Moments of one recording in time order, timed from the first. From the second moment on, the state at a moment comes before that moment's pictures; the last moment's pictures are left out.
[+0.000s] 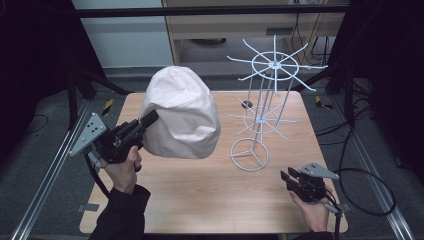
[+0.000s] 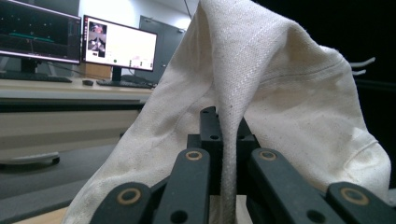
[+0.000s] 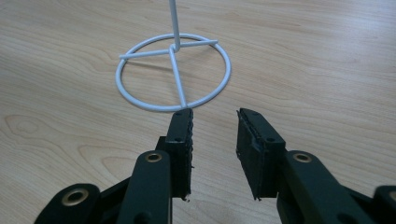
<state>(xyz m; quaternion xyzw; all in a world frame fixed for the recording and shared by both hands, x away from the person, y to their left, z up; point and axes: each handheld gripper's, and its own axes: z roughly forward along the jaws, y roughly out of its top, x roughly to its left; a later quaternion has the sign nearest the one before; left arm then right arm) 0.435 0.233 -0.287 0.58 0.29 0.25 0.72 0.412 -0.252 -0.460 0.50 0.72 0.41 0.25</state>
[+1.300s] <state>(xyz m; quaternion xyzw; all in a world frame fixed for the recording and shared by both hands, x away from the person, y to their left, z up) 0.459 0.148 -0.227 0.56 0.27 0.23 0.75 0.413 -0.252 -0.460 0.49 0.73 0.41 0.25</state>
